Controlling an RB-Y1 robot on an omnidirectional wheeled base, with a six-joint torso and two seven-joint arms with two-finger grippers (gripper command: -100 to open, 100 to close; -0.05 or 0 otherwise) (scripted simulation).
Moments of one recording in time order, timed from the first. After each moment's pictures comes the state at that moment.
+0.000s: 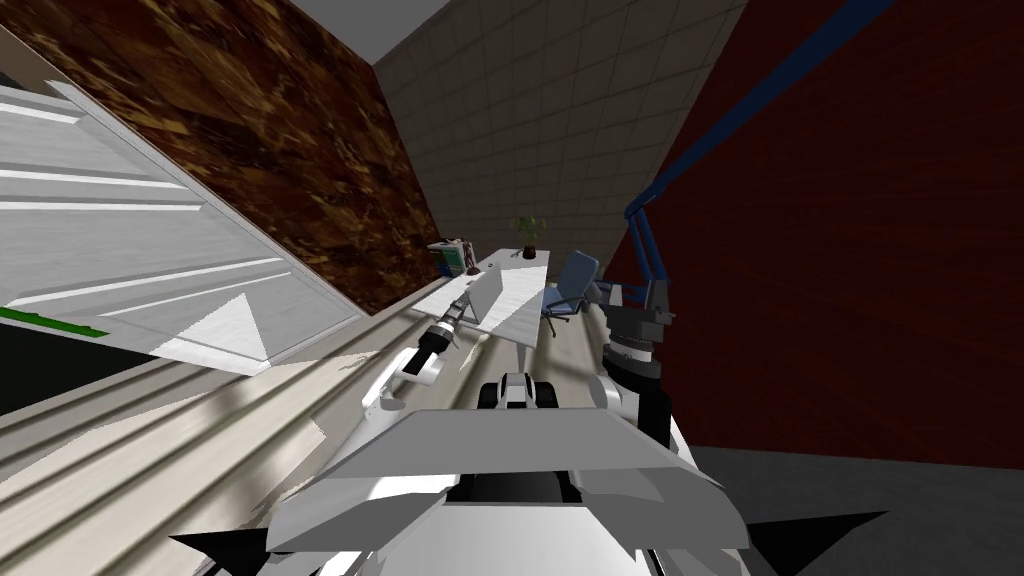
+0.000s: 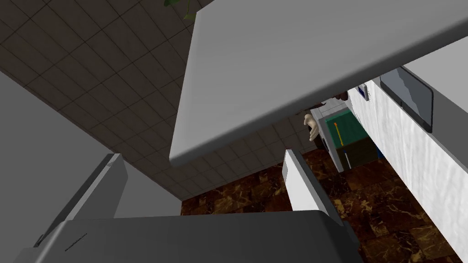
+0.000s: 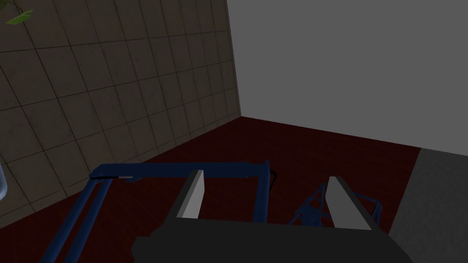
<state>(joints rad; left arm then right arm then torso) 0.24 0.49 -0.15 -2.17 -0.17 0.21 0.08 0.54 0.02 -0.02 -2.33 -0.10 -0.63 0.01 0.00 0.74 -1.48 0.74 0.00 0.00</state>
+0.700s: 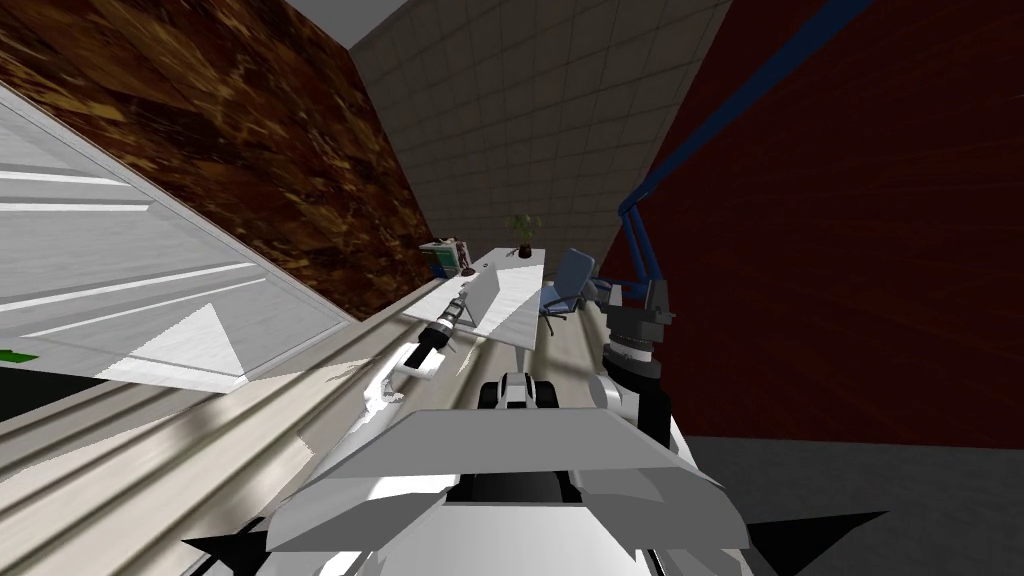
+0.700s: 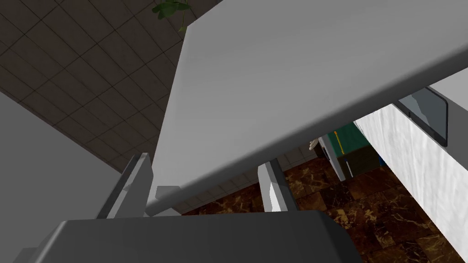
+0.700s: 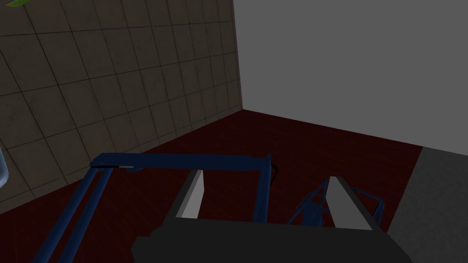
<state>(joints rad) 0.19 0.52 -0.14 -2.15 -0.17 0.25 0.09 0.54 0.02 -0.02 -2.33 -0.10 -0.63 0.01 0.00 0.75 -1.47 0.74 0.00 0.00</state>
